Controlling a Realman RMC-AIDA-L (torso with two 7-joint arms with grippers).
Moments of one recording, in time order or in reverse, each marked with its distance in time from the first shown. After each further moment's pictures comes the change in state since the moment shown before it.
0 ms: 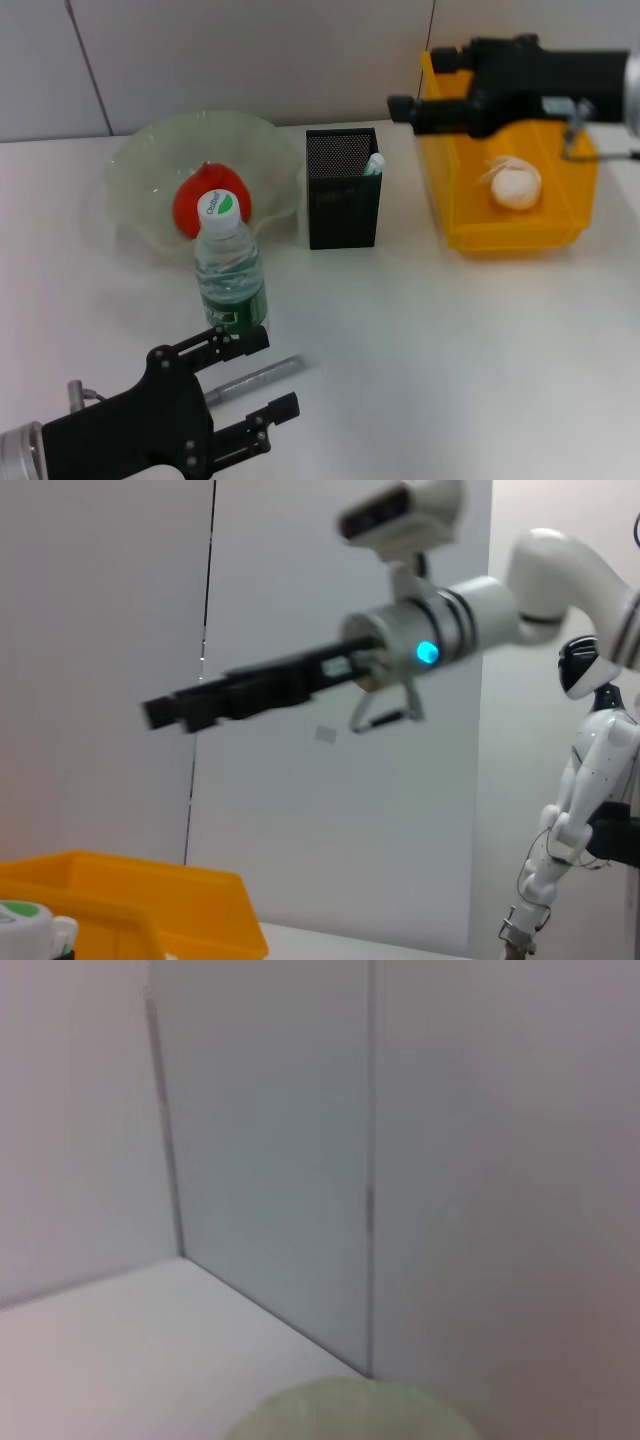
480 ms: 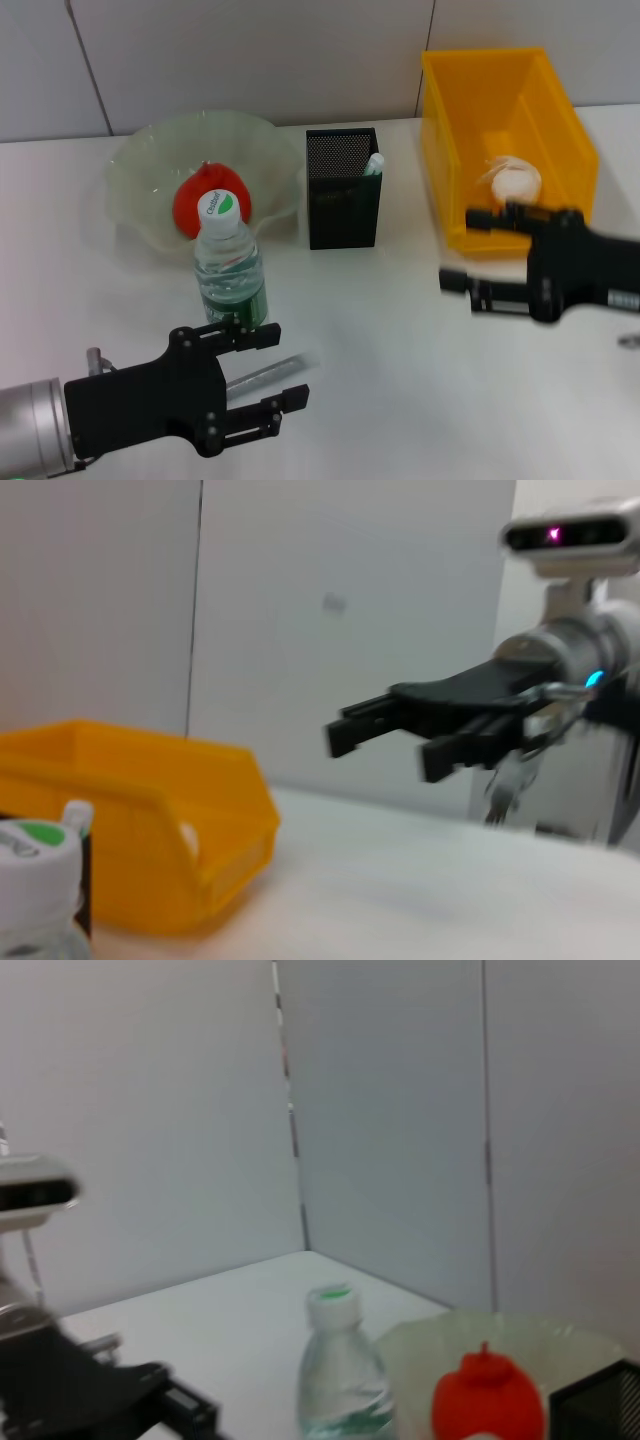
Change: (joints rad) left arm 0.040 -0.001 -0.032 0.321 0.244 -0.172 -0.319; right arm -0.249 0.000 0.008 -0.329 0.334 -0.192 -0.540
